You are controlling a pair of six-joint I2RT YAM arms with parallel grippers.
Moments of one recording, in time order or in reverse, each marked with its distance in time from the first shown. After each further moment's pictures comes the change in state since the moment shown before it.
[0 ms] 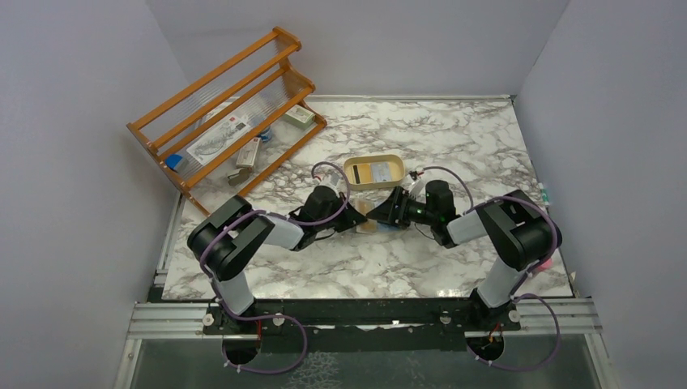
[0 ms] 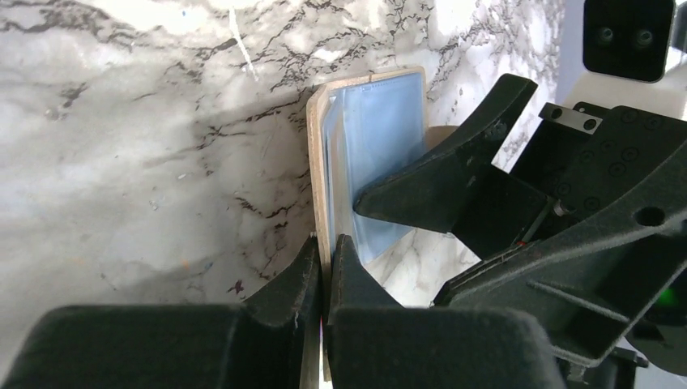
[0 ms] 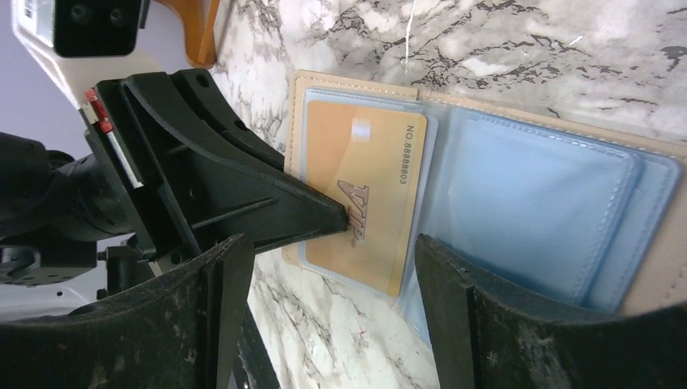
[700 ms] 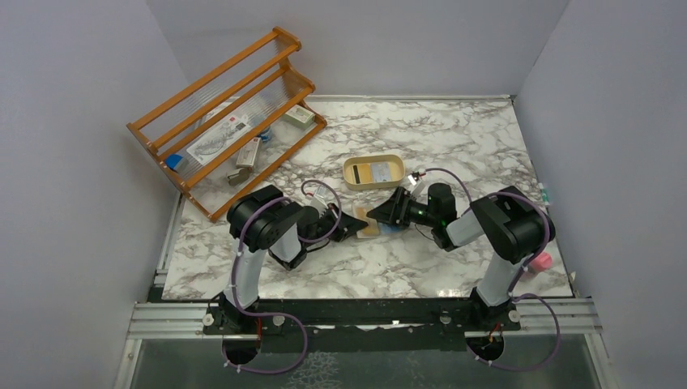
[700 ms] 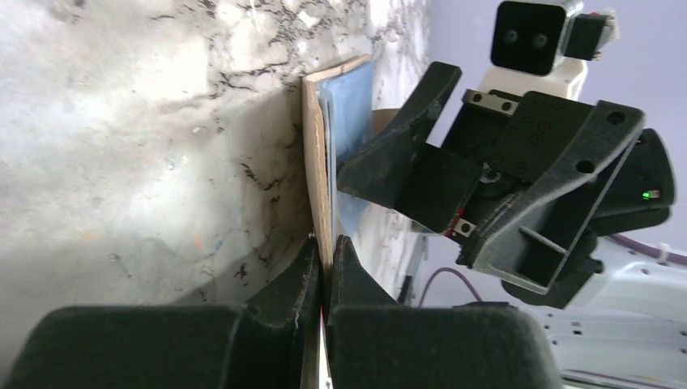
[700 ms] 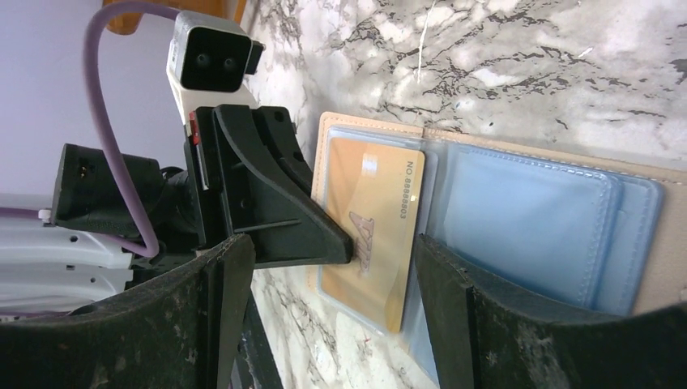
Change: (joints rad) left arm 0.043 0.317 -0.203 0.810 0.141 -0.314; right arm 0.000 0.065 -0.033 0.177 -0.026 0.050
